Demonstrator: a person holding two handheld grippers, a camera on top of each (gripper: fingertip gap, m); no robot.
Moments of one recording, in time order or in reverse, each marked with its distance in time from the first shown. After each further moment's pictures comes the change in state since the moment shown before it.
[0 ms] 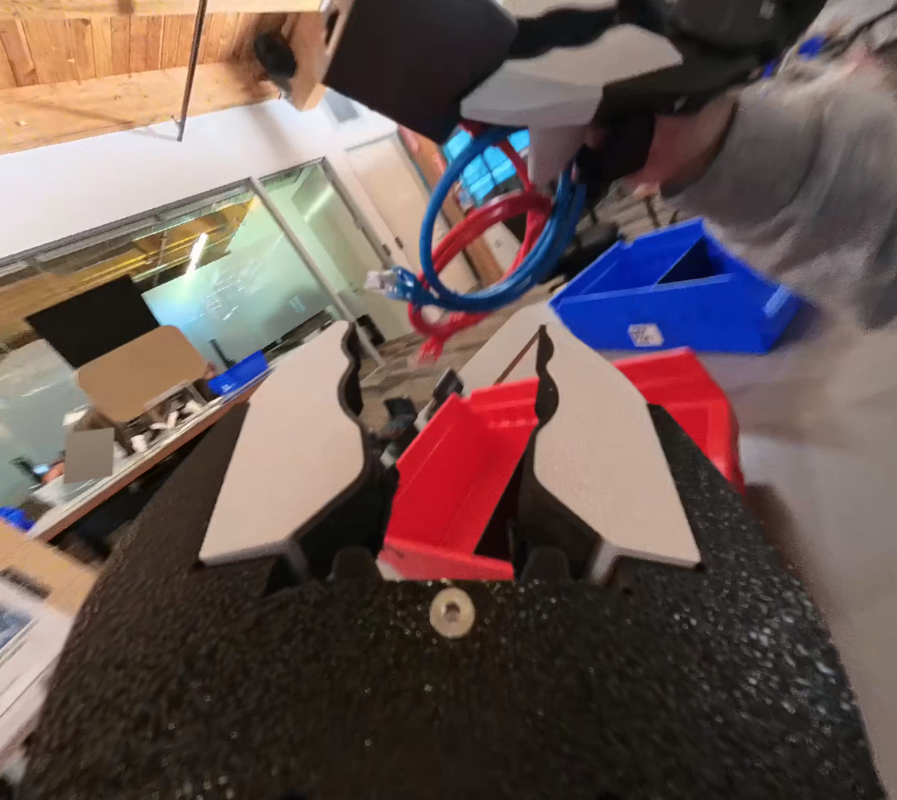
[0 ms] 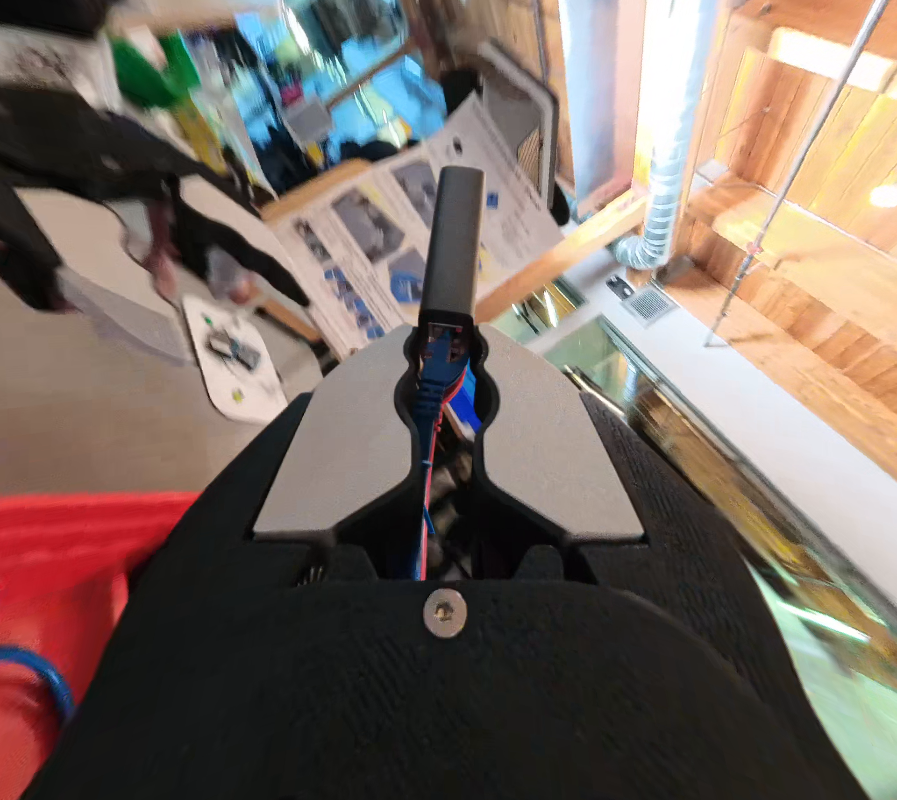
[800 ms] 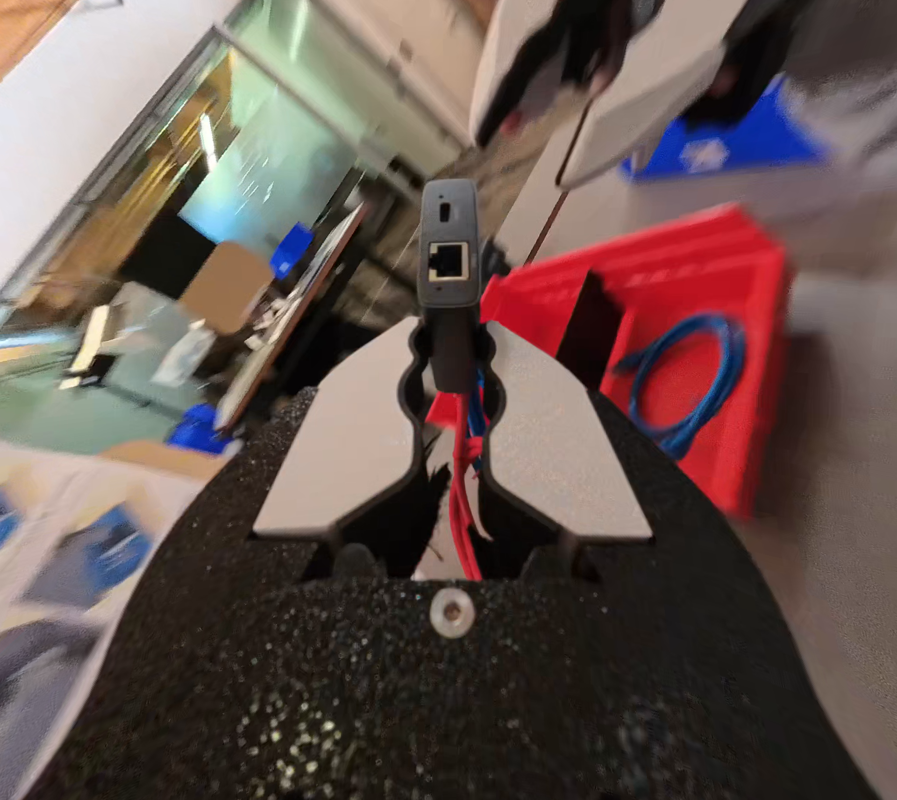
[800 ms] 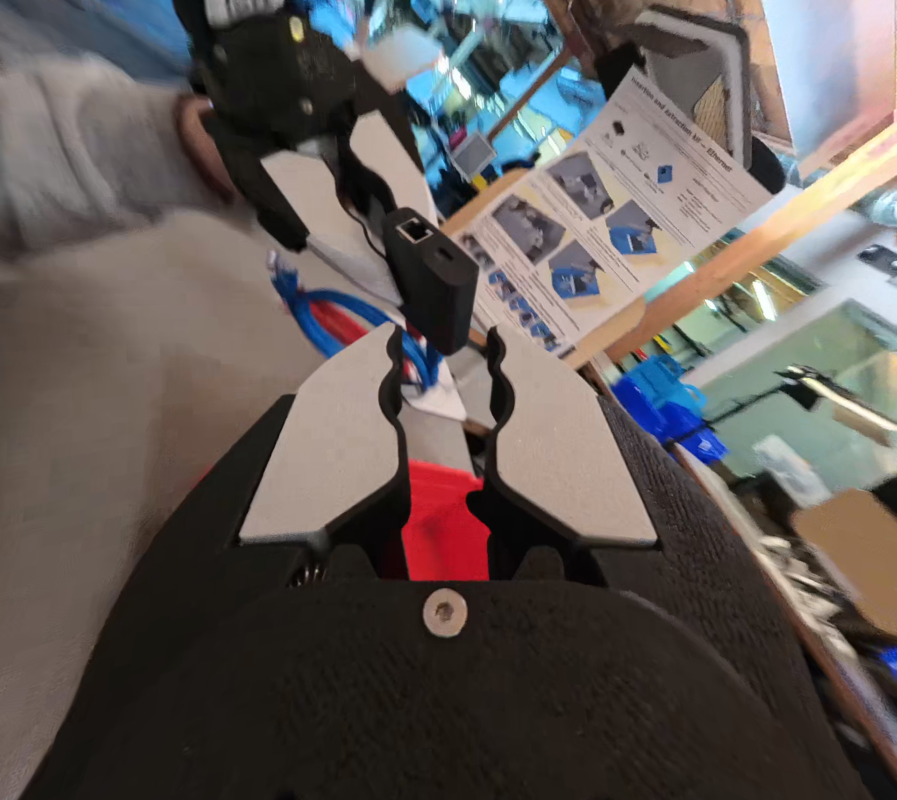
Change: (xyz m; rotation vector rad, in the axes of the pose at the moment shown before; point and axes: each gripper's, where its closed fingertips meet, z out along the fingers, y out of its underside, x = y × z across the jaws) left arm 0.011 -0.014 -0.002 -0.449 -0.017 0.307; right arm -0.054 0.005 -0.028 0.035 -0.342 0.282
